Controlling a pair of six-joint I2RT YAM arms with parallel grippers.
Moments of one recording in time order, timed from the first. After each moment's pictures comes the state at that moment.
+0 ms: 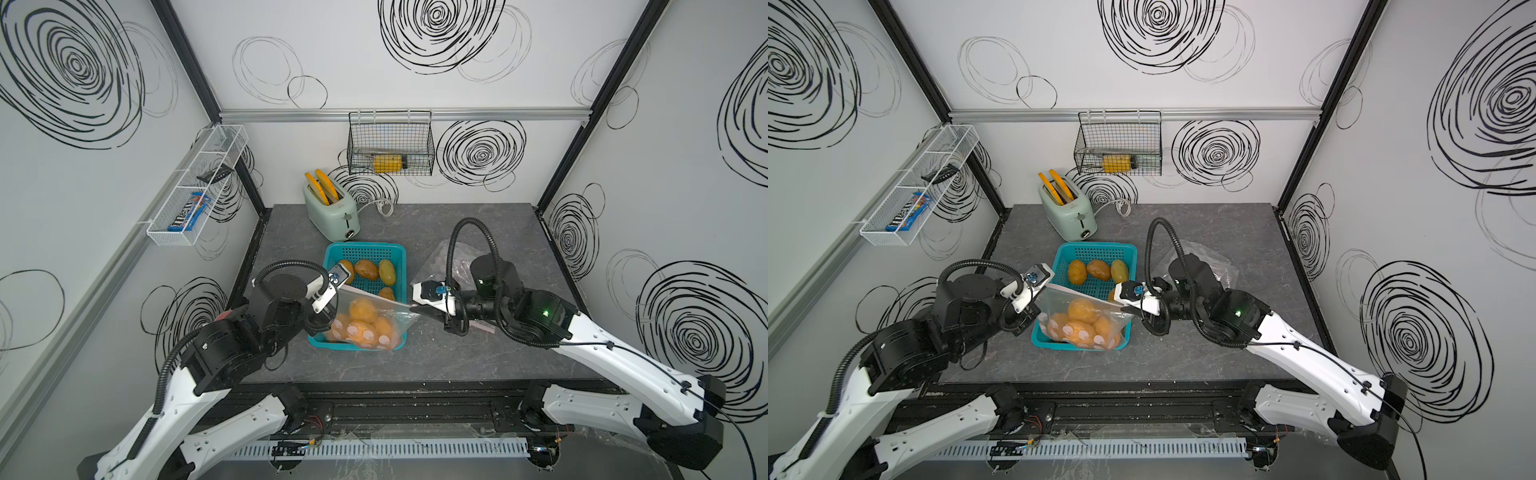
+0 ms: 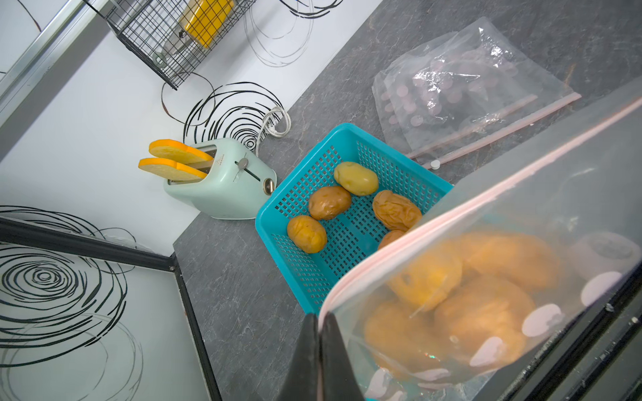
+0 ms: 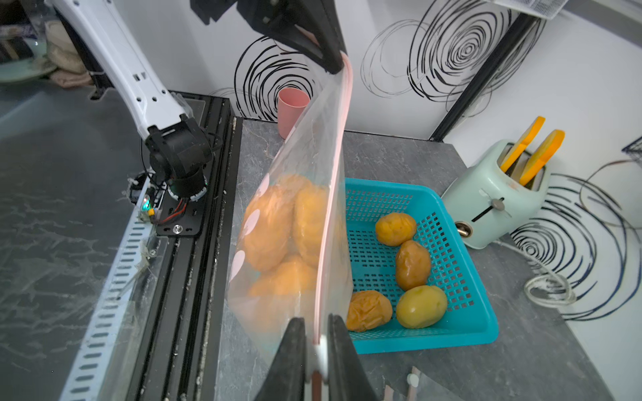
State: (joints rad) left arm -0.73 0.77 1.24 -1.04 -0.32 0.31; right arm 0.92 1.07 1.13 -0.53 -0.37 -0.43
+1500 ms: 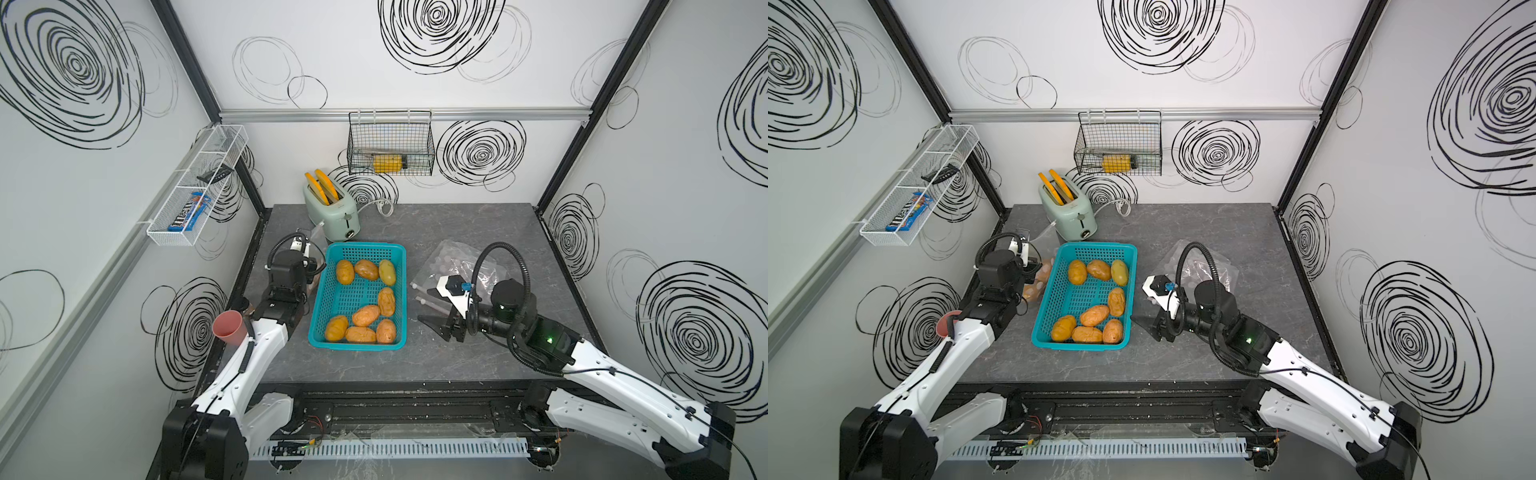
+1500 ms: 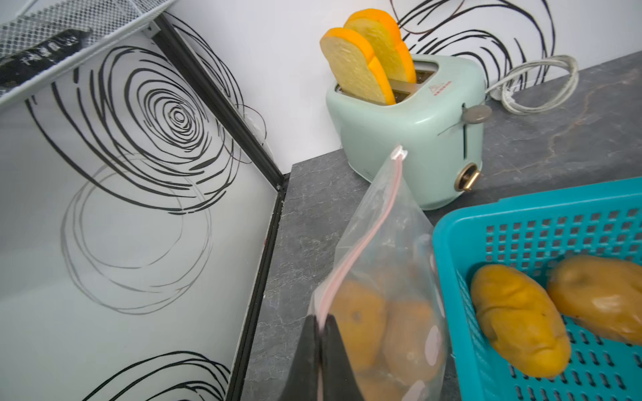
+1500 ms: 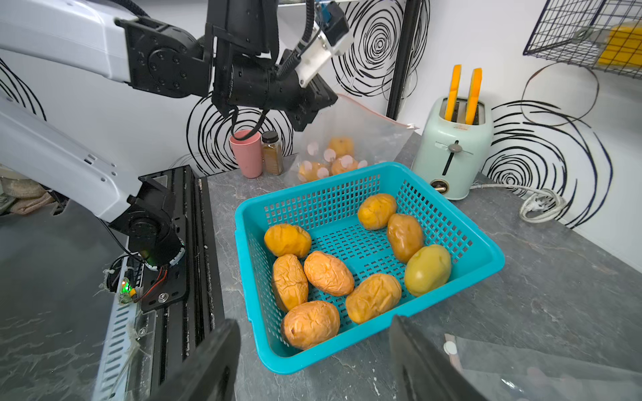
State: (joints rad) left arm -0.11 1.06 0.70 0.00 -0.37 0.29; right arm 0.87 0.84 0.75 -0.16 -0.29 -0.06
